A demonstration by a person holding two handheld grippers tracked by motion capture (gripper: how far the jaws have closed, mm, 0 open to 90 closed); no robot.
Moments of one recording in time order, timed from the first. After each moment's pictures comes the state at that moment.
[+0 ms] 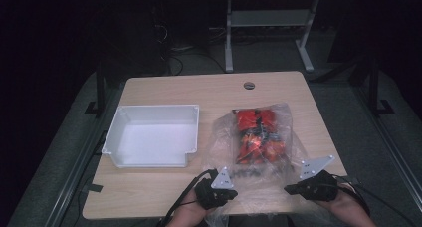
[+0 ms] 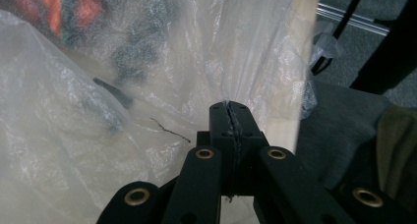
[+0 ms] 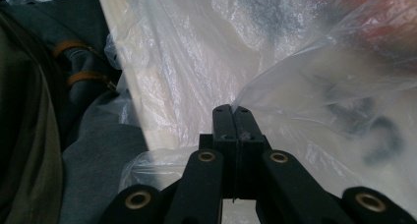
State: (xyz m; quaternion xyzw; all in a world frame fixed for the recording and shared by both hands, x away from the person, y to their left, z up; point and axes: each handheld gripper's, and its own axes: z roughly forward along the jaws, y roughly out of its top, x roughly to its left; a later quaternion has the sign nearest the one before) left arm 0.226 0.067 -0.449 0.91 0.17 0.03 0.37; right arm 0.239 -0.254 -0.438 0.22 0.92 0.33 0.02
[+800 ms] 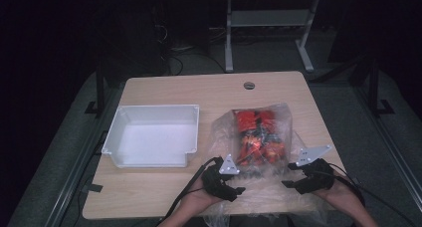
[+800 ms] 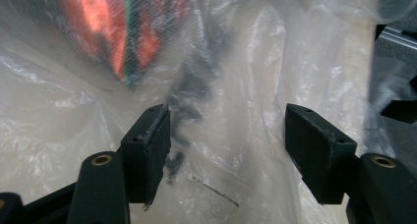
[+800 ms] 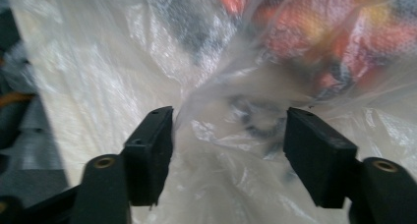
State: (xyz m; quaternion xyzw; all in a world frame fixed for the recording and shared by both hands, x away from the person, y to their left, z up) left arm 0.266 0.049 -0.451 0.91 0.20 0.04 0.36; right arm 0.273 -0.255 -0.442 0.26 0.91 0.31 0.07
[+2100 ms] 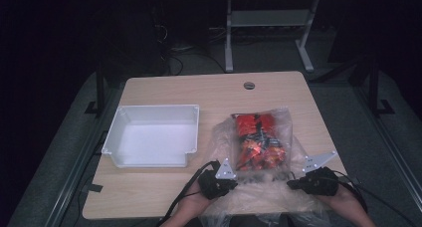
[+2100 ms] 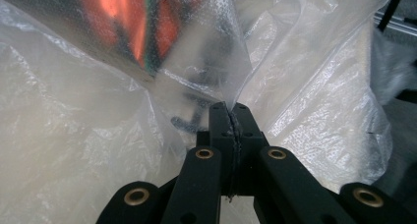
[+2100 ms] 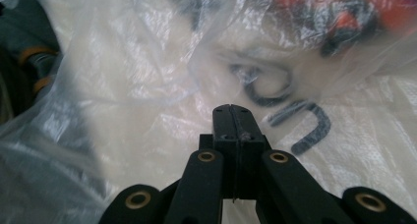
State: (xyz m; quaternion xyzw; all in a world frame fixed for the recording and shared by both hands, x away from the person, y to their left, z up) left arm 0.250 0.062 -0.453 0.92 0.18 0.06 0.35; right arm 0.257 -0.273 -0.461 0.26 0.91 0.33 0.01
